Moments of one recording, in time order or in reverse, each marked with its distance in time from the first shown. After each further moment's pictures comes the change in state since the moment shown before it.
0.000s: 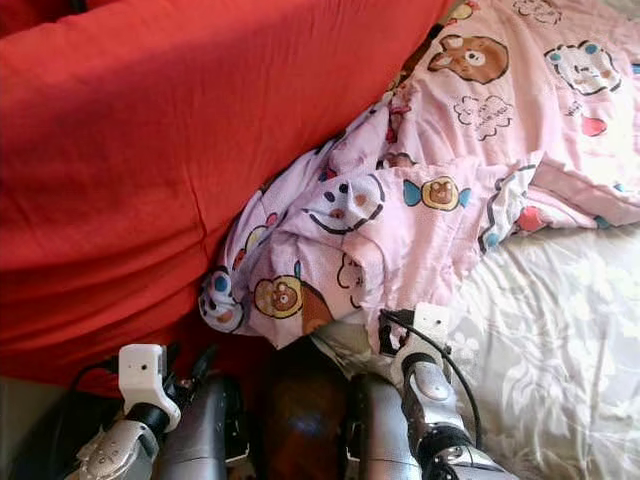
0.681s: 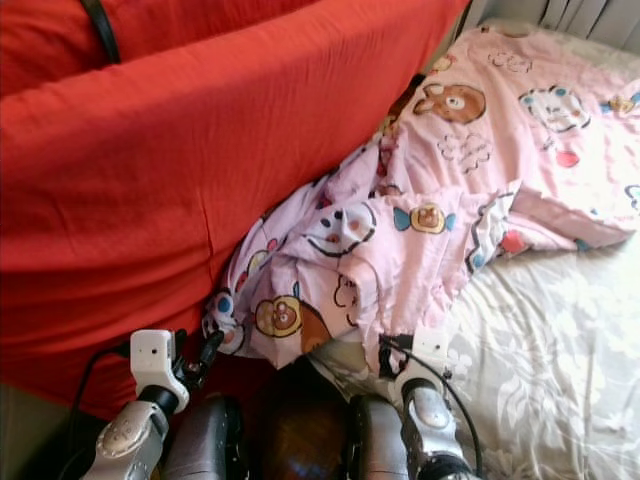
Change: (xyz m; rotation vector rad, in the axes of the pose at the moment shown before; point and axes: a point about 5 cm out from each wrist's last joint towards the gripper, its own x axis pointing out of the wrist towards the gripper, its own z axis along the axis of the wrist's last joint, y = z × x) left arm 0.024 0.005 -0.004 -0.004 -0.023 0.003; right arm -0.012 -0.006 -0.025 0.013 0.020 -0.019
